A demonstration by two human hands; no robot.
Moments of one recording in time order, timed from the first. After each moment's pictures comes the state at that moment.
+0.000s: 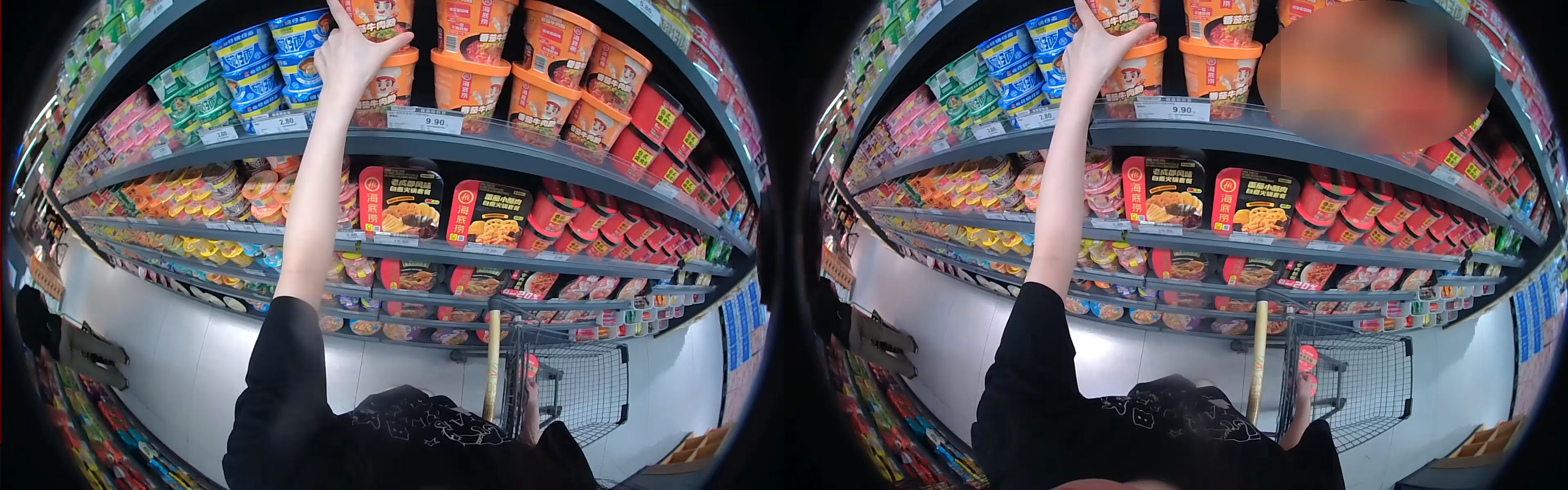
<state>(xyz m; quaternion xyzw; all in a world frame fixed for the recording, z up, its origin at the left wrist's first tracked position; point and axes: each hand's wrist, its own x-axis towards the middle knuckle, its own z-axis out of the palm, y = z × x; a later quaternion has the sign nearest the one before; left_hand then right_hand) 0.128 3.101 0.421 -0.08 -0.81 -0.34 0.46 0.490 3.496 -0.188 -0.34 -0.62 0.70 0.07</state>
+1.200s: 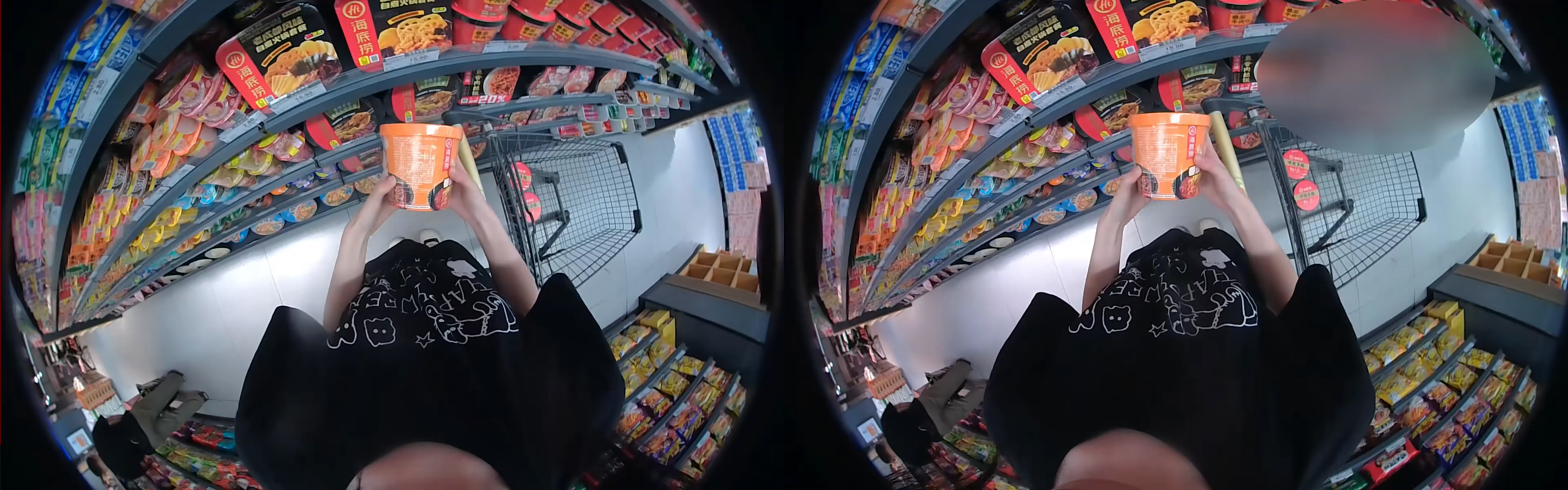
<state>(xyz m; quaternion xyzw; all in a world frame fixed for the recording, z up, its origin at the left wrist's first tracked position) 0.308 3.136 0.016 -0.10 -0.44 -0.77 -0.45 0.373 3.302 0.023 -0.04 -0.37 0.93 0.01</state>
